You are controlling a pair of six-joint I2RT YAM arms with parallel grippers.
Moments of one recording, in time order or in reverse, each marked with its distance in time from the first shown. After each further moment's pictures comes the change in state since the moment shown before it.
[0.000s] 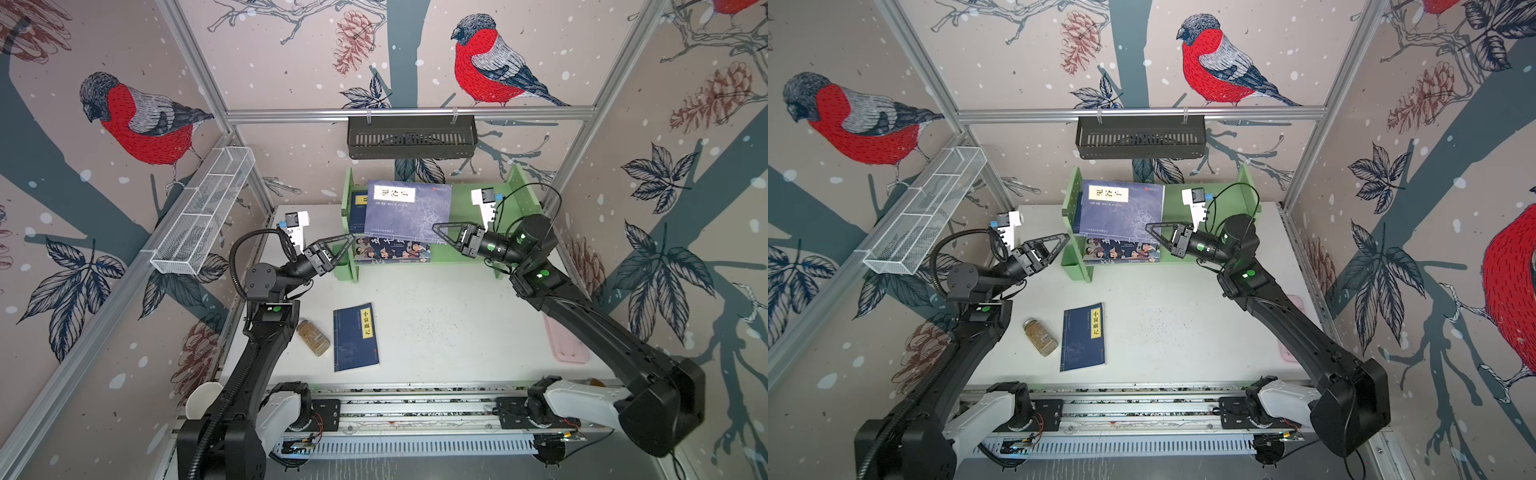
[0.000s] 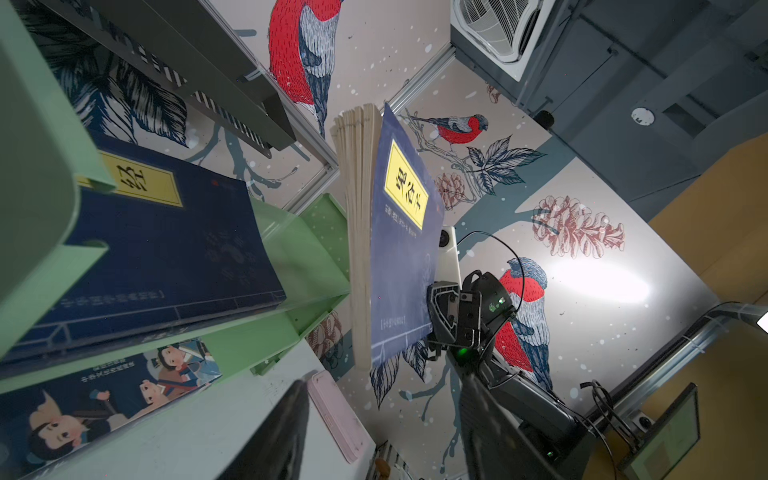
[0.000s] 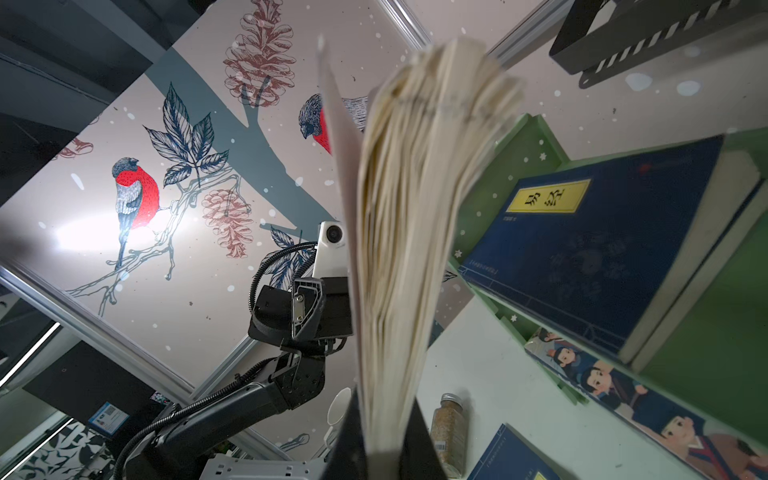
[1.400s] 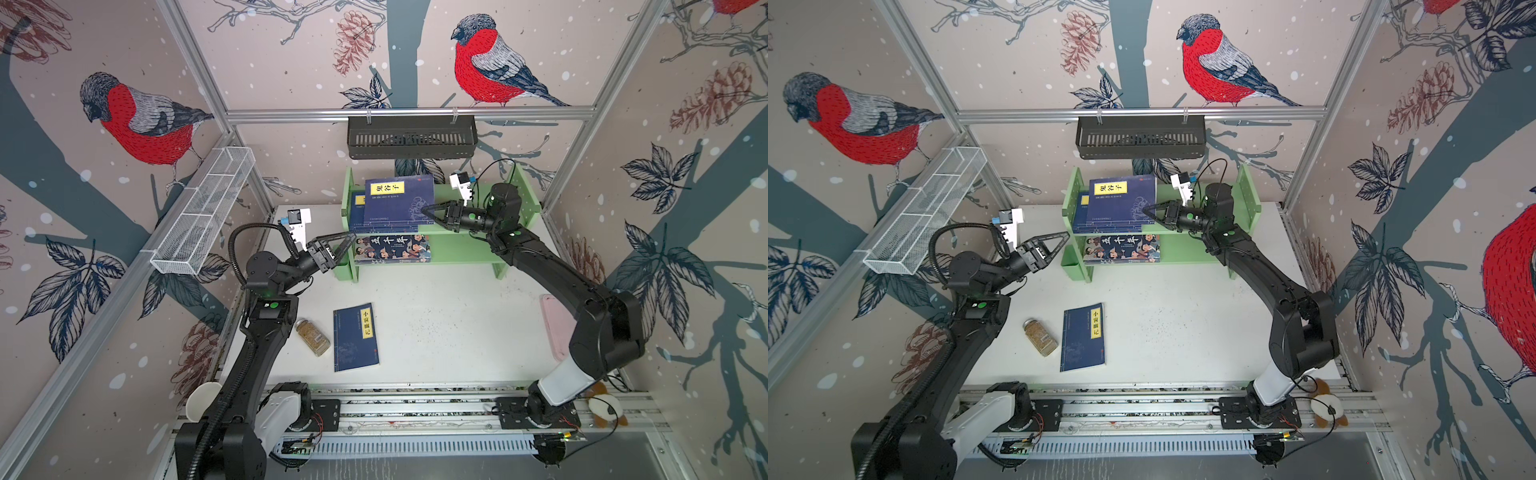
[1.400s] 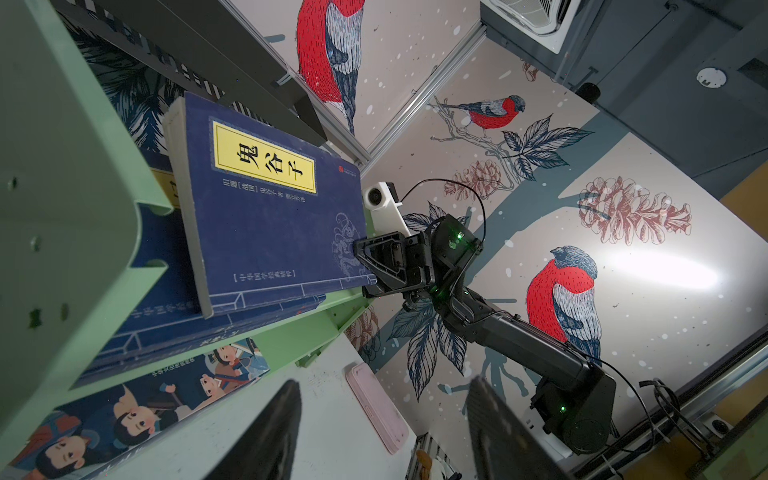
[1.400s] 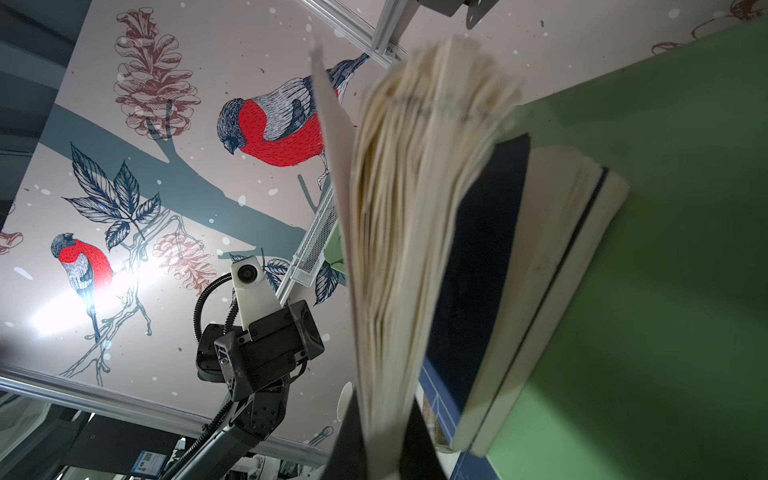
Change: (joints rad) left arm 0.003 0.003 0.046 -0.175 -0.008 0.187; right arm -0.101 0.402 0.266 -0.084 -0.166 0.121
